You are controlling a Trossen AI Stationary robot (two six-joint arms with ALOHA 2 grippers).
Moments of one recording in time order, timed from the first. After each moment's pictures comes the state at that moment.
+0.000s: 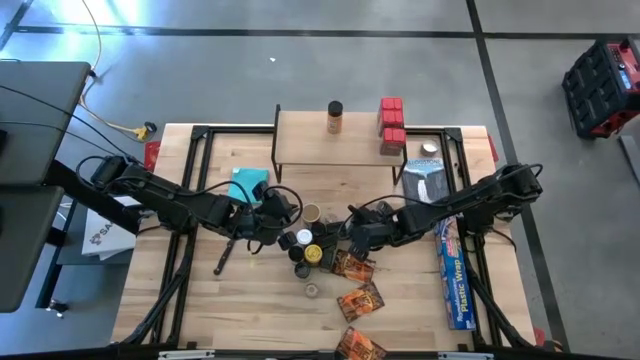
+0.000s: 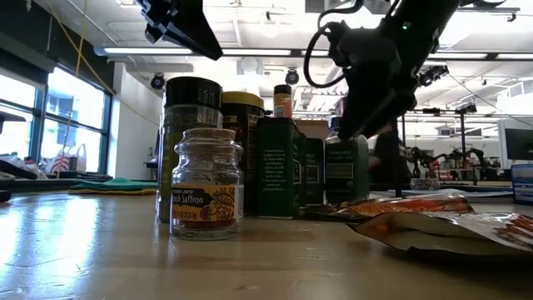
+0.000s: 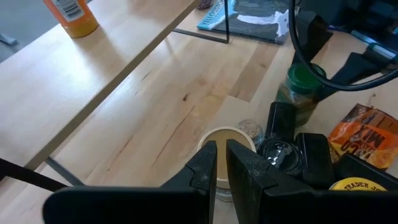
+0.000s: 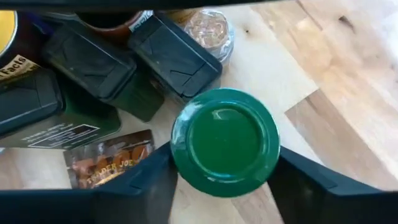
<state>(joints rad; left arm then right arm) -0.32 1.39 1.06 -0.50 -0.75 -0.49 0.27 1.62 1.03 -0.55 0.39 0.77</state>
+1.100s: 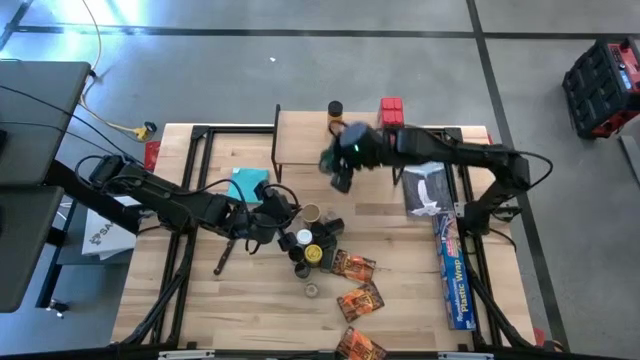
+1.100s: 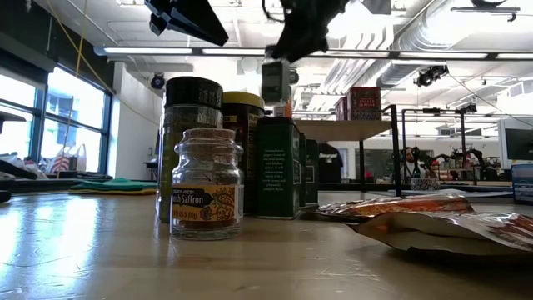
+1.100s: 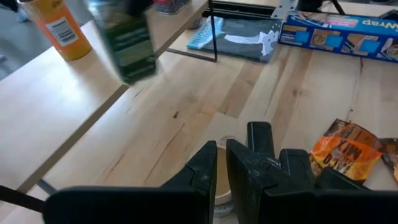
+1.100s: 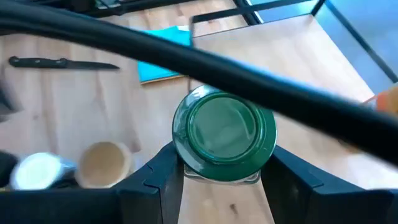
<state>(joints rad) -0.33 1.37 1.06 -0.42 -0.74 -0.42 -0.18 1.66 1.60 -0.70 0.15 0.05</state>
